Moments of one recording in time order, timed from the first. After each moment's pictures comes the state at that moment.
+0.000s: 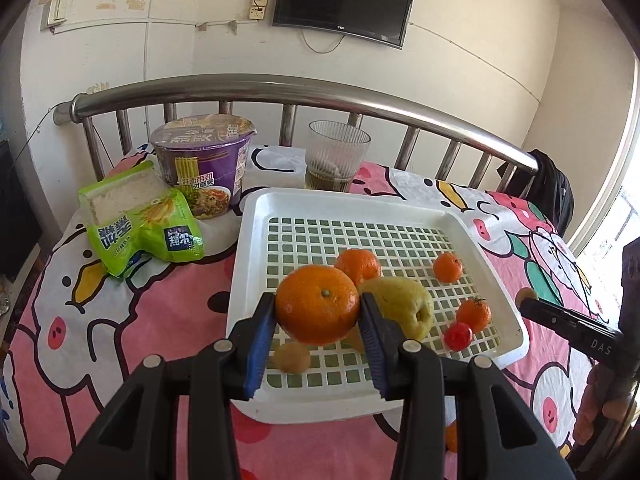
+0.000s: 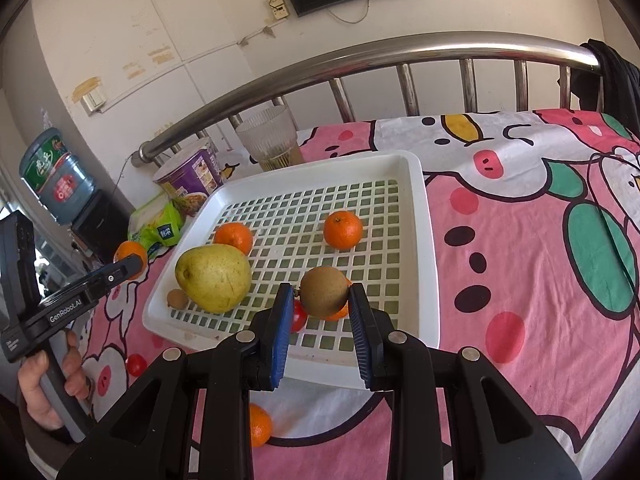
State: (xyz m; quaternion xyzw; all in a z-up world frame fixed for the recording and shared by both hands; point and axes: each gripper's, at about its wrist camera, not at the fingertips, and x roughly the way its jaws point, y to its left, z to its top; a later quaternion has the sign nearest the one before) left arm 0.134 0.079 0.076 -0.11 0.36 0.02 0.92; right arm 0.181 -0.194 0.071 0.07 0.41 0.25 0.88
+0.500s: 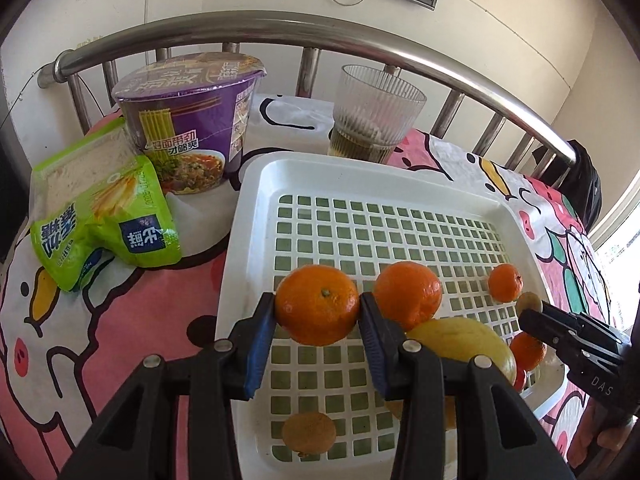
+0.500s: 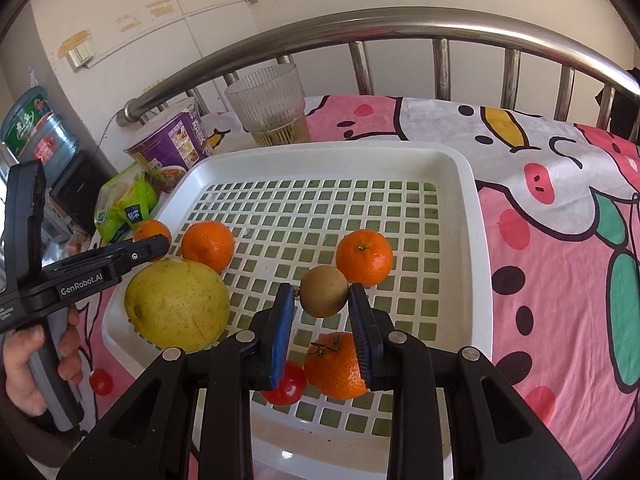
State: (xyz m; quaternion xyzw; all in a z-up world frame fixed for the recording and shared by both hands) left arm 0.205 0.094 0.031 -0.13 0.44 0.04 0.89; right arm 0.240 -0.141 0.041 -0.01 0.45 0.25 0.85
